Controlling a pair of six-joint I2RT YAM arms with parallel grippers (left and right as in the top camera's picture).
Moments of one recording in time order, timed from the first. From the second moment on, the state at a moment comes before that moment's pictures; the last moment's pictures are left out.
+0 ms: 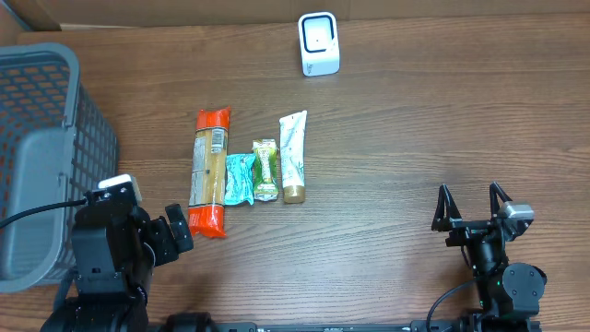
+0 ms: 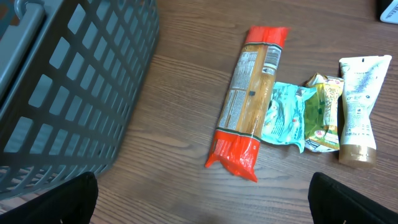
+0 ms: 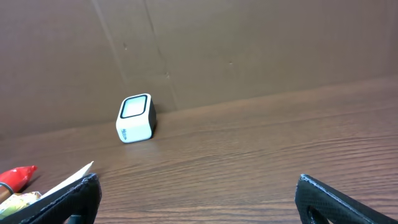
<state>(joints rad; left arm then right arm) 0.04 0.73 1.17 -1.27 -0.22 -0.20 -0.04 0.01 0.02 -0.02 -0.15 0.22</state>
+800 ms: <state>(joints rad) 0.04 0.73 1.17 -1.27 -0.22 -0.20 -0.04 0.01 0.02 0.00 -0.16 0.22</state>
